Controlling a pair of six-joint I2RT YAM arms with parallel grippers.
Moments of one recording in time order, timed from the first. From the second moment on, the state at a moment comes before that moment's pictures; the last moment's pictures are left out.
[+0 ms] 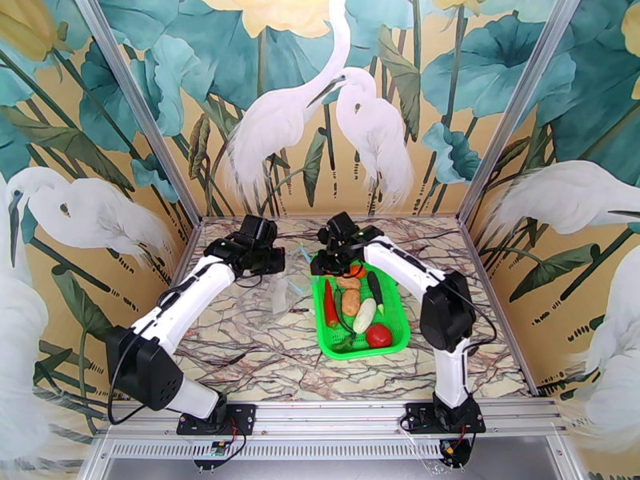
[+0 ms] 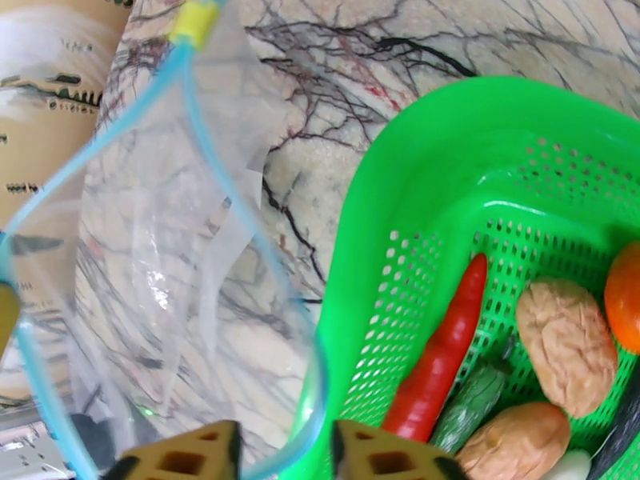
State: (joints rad) left arm -0.39 1.52 1.41 -0.84 0.08 -0.39; right arm 0.60 1.96 1.76 -0.83 -0.44 0.48
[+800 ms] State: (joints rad) left arm -0.42 1.52 1.35 -0.75 0.13 -0.36; right arm 0.55 1.84 1.45 -0.95 -0.09 0.55
